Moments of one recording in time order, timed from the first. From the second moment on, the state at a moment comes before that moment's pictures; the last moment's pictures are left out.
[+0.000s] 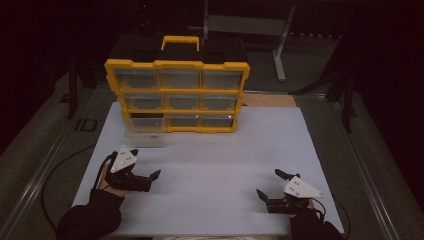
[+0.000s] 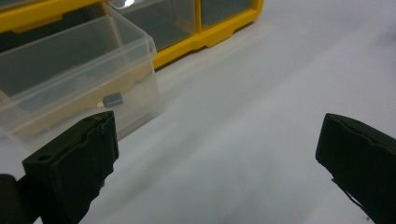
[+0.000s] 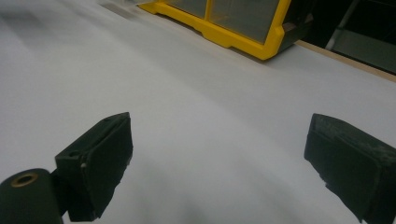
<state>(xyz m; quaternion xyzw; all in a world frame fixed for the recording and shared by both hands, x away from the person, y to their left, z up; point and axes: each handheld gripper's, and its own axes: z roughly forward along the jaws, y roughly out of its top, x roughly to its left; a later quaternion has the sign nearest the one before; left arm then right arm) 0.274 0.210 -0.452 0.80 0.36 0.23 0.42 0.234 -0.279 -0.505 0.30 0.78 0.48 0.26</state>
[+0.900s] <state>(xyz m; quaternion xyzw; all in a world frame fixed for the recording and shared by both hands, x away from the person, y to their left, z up) 0.293 0.221 -0.474 0.76 0.42 0.26 0.42 0.234 -0.278 -0.506 0.30 0.78 0.48 0.26</state>
